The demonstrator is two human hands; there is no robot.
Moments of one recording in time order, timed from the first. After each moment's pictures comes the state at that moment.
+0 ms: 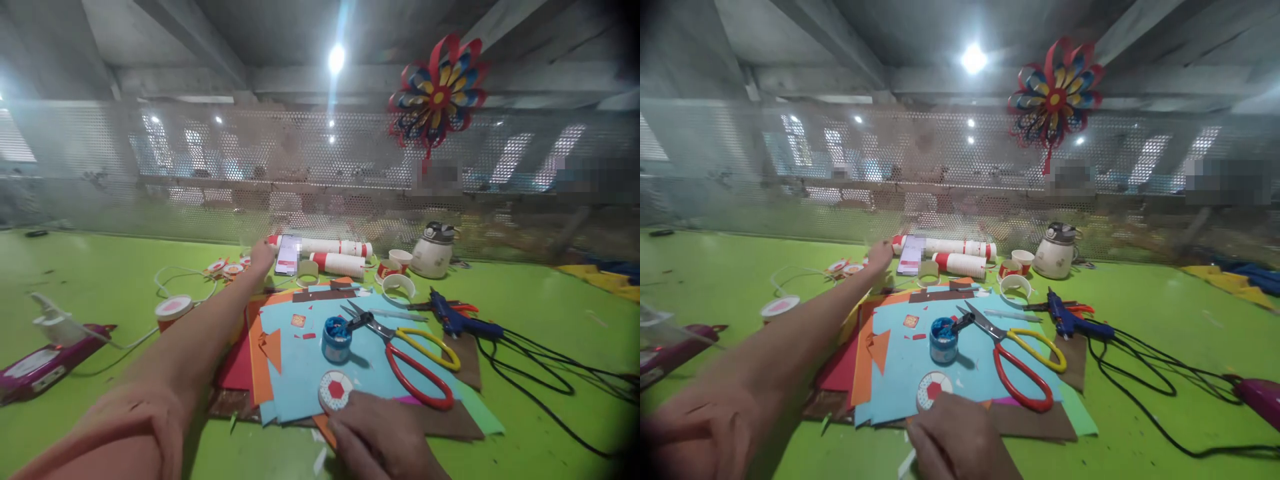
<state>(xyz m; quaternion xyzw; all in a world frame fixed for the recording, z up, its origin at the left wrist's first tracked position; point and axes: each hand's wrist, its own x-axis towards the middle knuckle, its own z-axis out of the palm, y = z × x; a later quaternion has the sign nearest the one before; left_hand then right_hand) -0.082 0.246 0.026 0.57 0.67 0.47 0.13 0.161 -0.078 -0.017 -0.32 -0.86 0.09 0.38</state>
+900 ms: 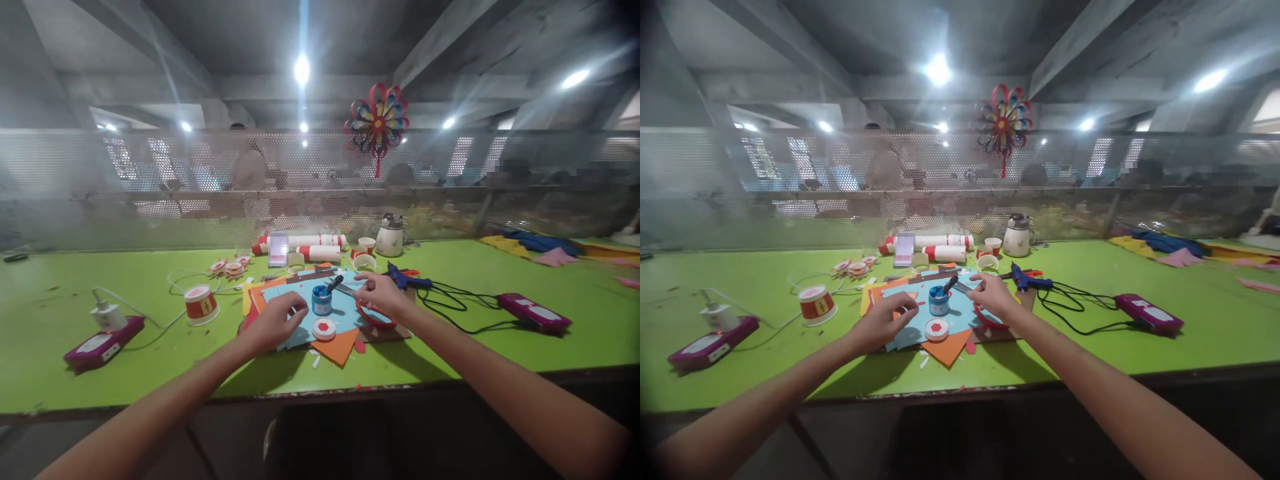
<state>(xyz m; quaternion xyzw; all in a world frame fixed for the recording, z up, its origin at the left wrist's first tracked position) -0.057 -0.019 0.015 0.85 0.36 0.34 0.19 0.216 -0.027 0.035 -0.63 -0.60 0.33 0.37</state>
